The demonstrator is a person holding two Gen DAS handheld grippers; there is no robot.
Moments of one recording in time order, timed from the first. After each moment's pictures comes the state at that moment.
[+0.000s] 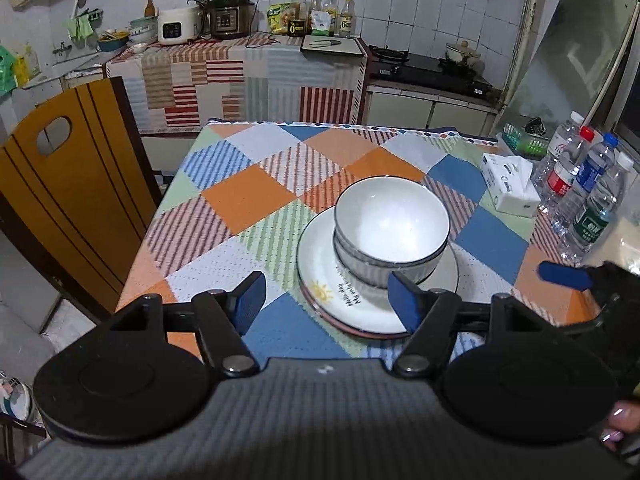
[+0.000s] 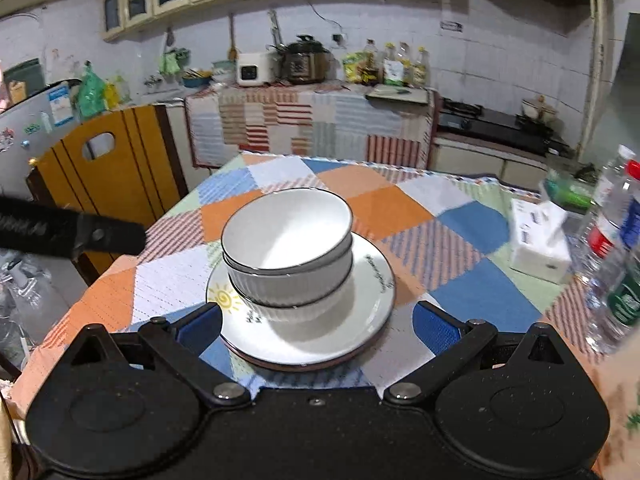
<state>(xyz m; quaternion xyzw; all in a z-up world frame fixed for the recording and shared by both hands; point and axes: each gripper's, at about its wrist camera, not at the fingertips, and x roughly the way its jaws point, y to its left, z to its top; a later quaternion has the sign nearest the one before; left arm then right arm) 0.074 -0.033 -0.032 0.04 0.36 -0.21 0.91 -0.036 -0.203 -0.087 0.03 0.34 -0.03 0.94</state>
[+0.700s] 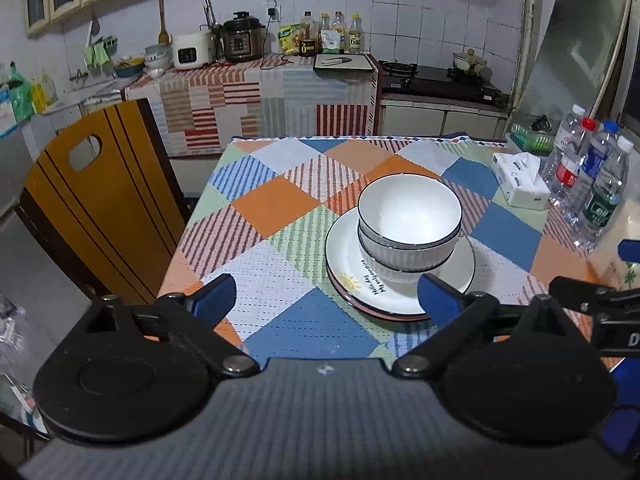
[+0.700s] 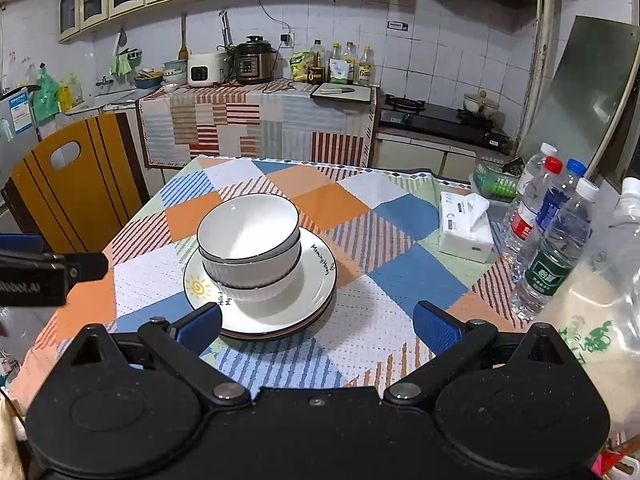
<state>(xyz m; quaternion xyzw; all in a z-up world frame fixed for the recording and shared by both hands) 0.038 -0.014 -0.029 0.07 0.32 -0.19 0.92 -0.092 -0.195 -0.042 0.02 0.35 -0.11 0.93</state>
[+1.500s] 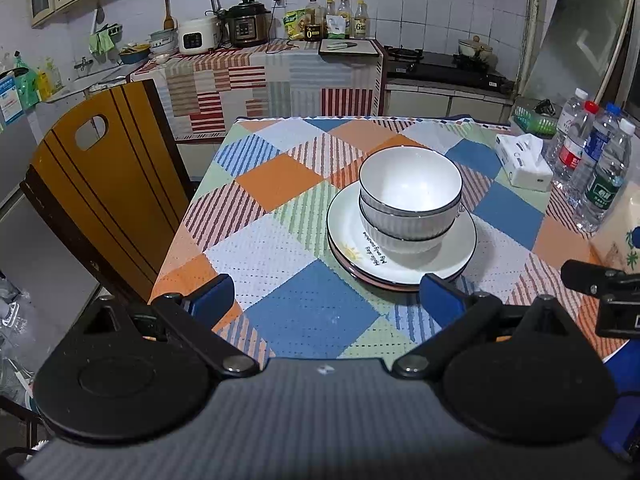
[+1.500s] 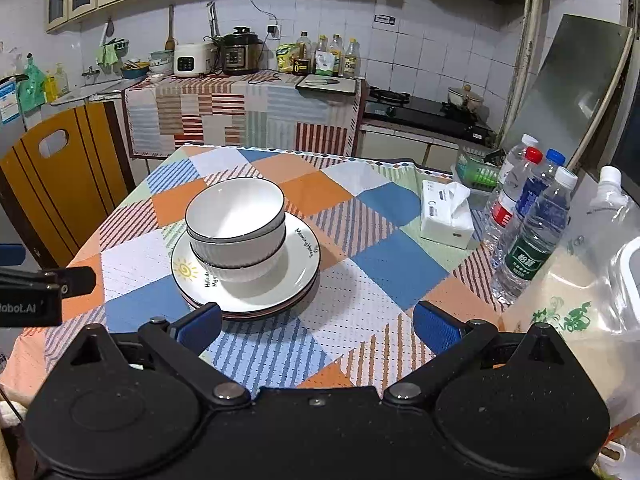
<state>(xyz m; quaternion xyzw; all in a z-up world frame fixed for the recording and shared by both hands) 0.024 -0.012 -0.042 0.07 0.35 -0.19 0.92 -0.105 -0.190 -0.045 0.01 0.36 -0.14 0.92</state>
